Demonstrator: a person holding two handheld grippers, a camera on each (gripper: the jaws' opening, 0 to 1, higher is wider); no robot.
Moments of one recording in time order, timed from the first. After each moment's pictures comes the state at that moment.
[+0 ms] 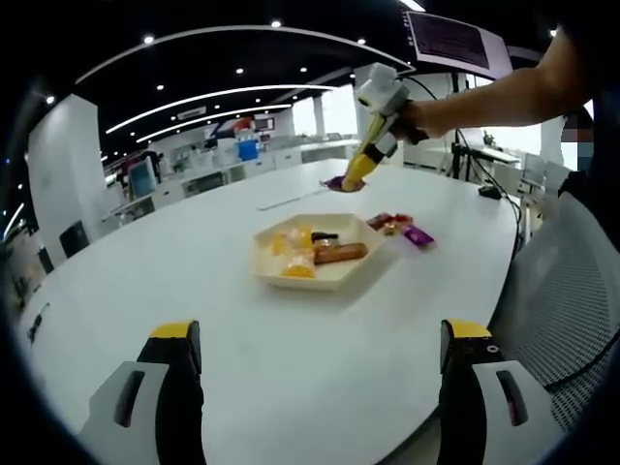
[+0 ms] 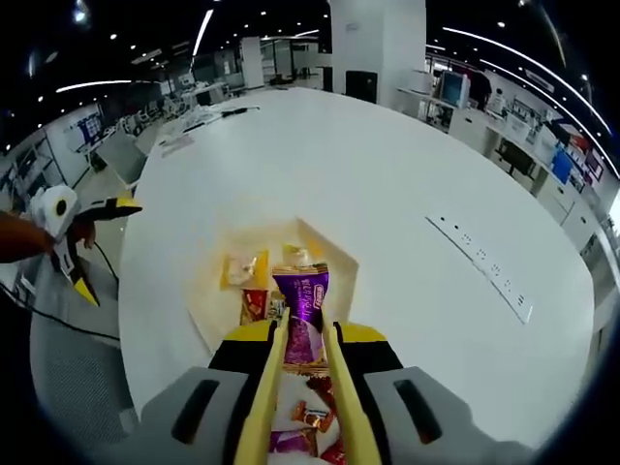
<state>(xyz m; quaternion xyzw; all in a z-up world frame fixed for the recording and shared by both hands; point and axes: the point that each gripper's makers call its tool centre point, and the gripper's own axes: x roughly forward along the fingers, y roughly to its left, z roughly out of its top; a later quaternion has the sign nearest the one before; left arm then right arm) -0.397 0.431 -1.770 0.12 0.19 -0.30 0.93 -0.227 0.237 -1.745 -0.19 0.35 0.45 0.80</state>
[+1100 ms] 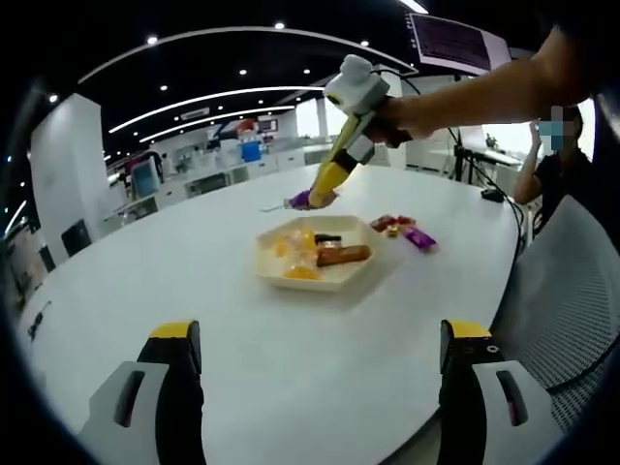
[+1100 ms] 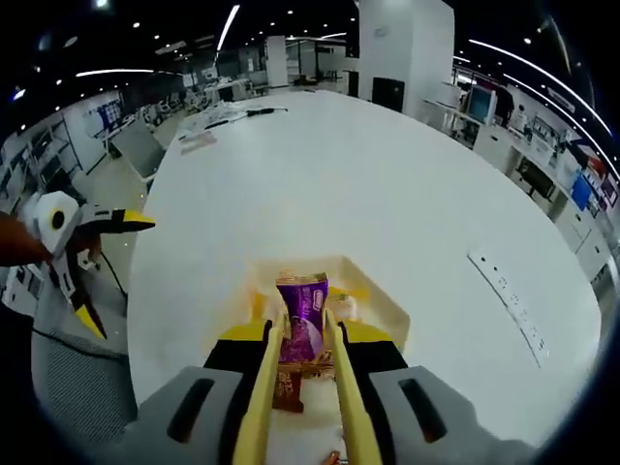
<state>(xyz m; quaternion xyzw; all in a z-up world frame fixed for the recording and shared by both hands) -0.396 0.434 -1.767 0.11 0.19 -0.29 0.93 -0.232 0.310 -1.743 -0.20 0.33 0.49 0.78</state>
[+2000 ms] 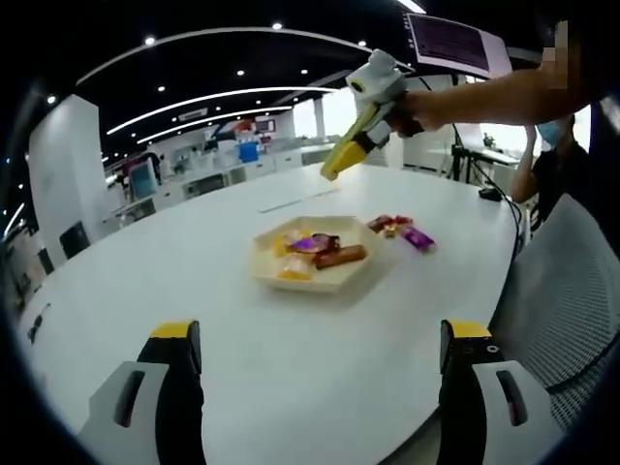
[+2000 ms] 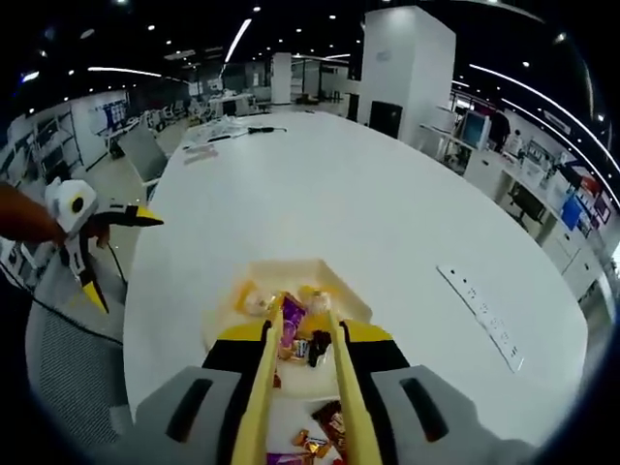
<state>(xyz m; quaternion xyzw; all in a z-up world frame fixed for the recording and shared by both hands) -0.397 0.431 -1.765 0.12 0.19 -0.30 0.93 -0.234 0.257 -1.708 -0.22 0.28 0.49 0.80</state>
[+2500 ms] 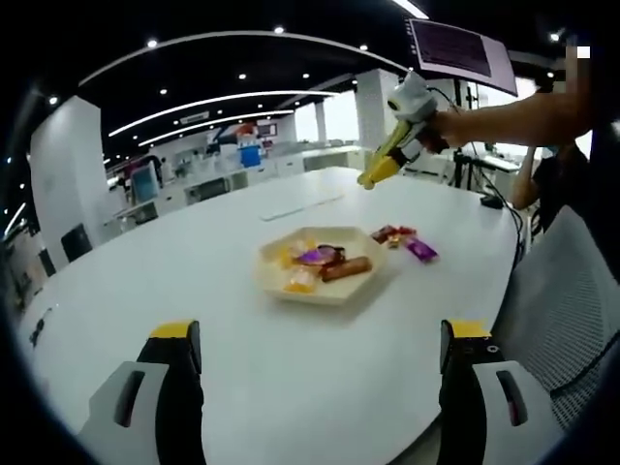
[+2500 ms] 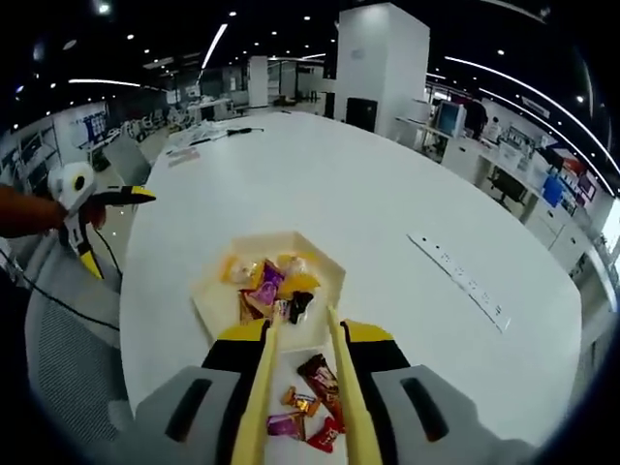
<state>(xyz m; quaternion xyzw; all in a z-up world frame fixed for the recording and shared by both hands) -0.388 0.432 -1.745 0.12 0.18 -0.30 0.93 -0.244 0.195 -1.719 -0.20 0.29 0.45 0.82</state>
